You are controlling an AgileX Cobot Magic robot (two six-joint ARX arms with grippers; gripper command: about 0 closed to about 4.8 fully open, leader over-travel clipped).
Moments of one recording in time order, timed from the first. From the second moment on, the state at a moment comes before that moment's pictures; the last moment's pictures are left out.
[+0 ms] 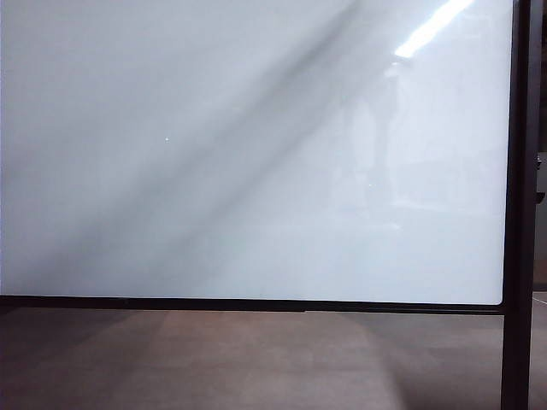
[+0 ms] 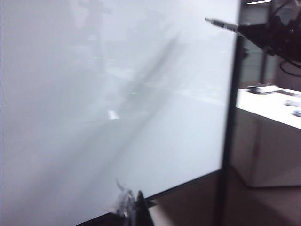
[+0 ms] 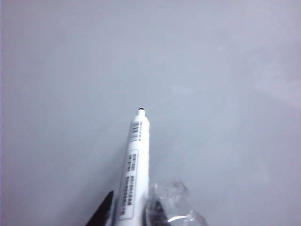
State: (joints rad) left arm -0.59 0.00 0.52 -0.34 -0.04 0.05; right arm 0.36 1.21 1.01 0.50 0.14 0.20
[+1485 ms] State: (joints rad) left arm -0.45 0.00 0.57 -0.38 -0.07 0.05; right arm 0.48 1.53 1.38 0.45 0.26 0.15
